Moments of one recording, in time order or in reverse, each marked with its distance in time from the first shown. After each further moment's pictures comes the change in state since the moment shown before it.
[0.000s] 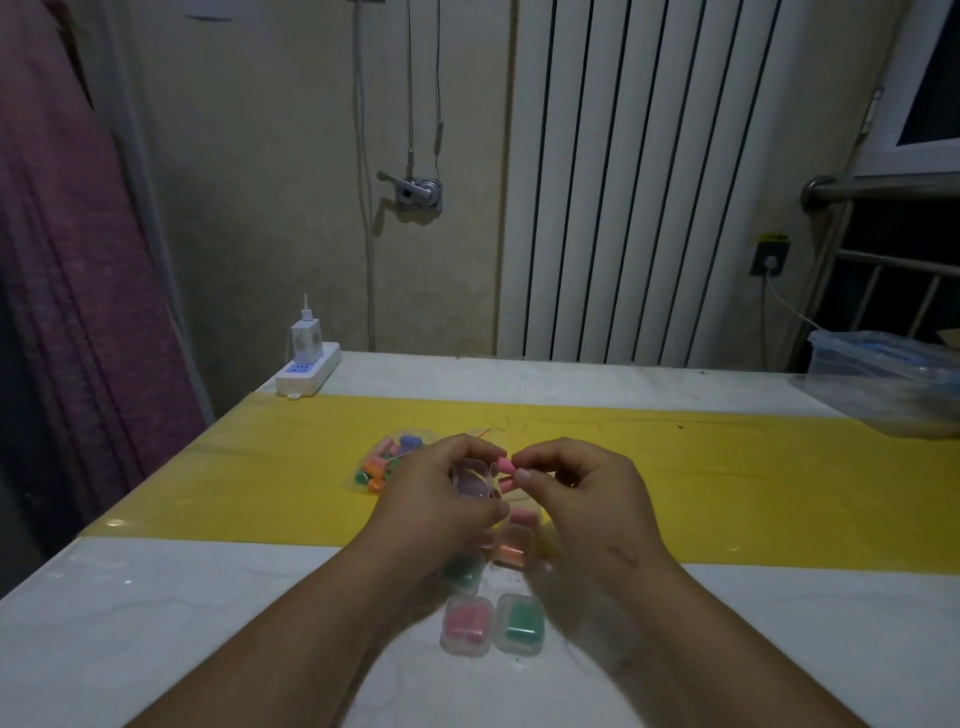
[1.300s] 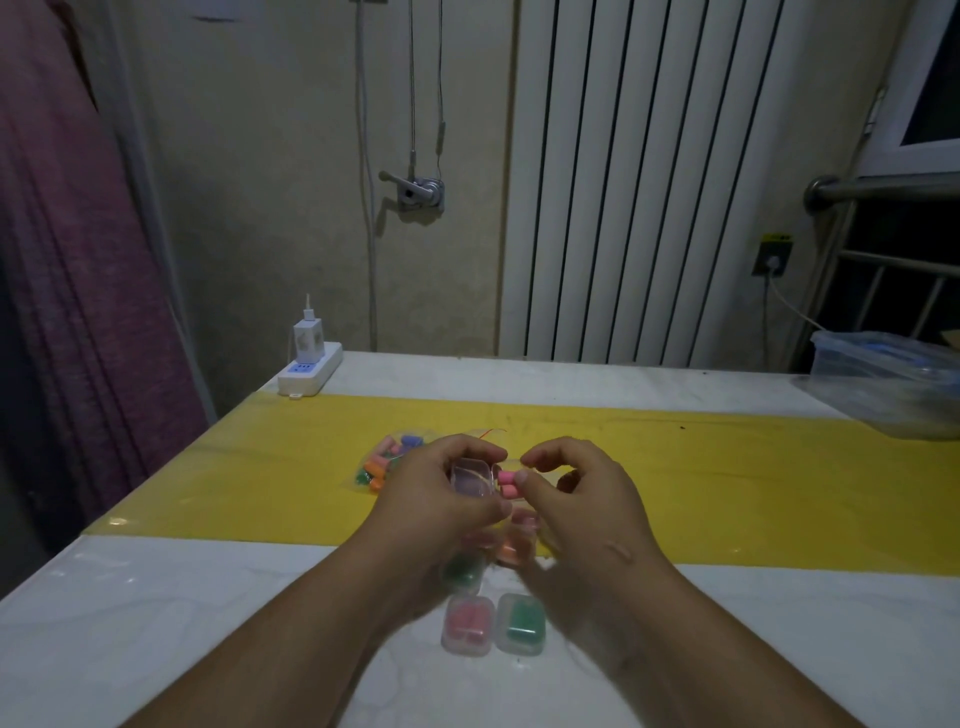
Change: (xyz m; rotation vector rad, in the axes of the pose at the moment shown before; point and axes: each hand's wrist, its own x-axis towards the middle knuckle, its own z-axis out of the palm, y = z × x) left_hand -0.004 -0.004 0.002 -0.280 -0.008 -0.086; right_hand 0.001 0.005 0.000 -0.266 0.047 0.001
